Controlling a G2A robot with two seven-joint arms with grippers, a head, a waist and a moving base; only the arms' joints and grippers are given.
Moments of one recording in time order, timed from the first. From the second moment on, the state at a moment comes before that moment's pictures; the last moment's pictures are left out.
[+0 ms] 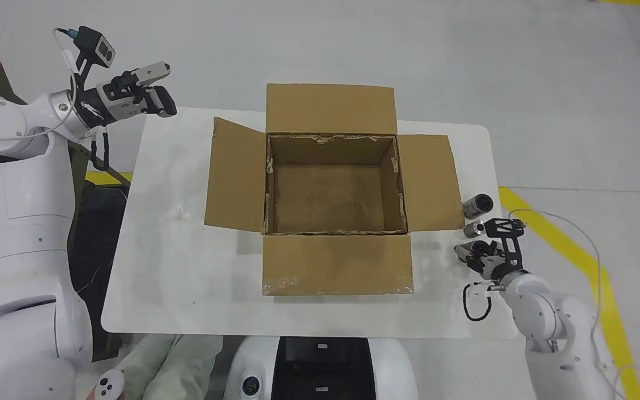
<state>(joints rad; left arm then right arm) 0.73 -0.93 -1.61 -1.10 -0.31 -0.20 -1.35 -1.68 -1.18 1.65 -1.78 -1.04 -0.08 0.72</state>
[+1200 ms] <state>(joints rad) 0.73 -0.93 -1.61 -1.10 -0.31 -0.20 -1.35 -1.83 -1.17 1.70 -2.01 -1.09 -0.05 0.65</state>
